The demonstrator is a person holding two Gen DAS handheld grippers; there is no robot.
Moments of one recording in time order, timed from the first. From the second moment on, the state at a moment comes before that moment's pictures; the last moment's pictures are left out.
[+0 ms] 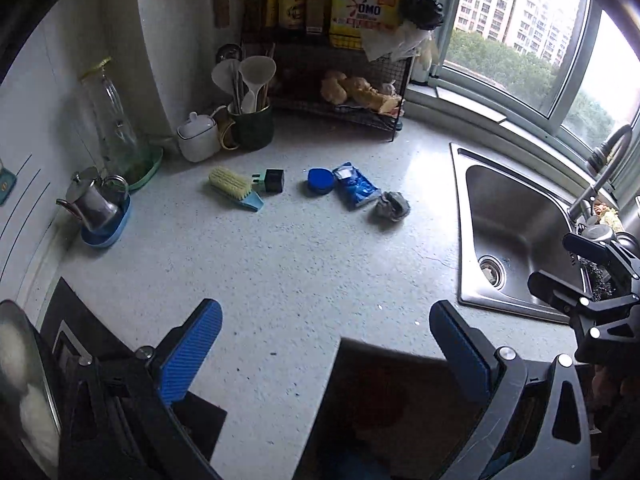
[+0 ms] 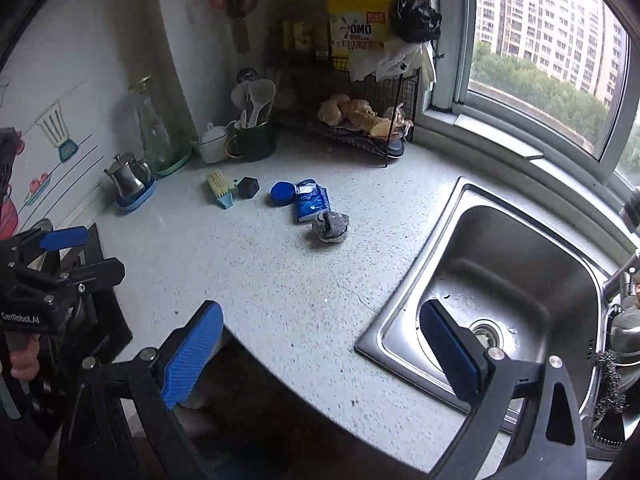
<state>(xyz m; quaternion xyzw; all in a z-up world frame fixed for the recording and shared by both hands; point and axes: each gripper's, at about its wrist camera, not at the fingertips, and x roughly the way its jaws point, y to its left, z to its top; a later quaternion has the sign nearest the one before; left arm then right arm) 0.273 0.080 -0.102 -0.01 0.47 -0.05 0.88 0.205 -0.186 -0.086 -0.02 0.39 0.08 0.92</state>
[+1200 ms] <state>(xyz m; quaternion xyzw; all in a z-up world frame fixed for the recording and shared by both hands) 0.532 0.233 -0.237 -0.23 0.58 0.12 0.77 0.441 -0.157 -0.199 0.02 0.59 0.05 0.80</state>
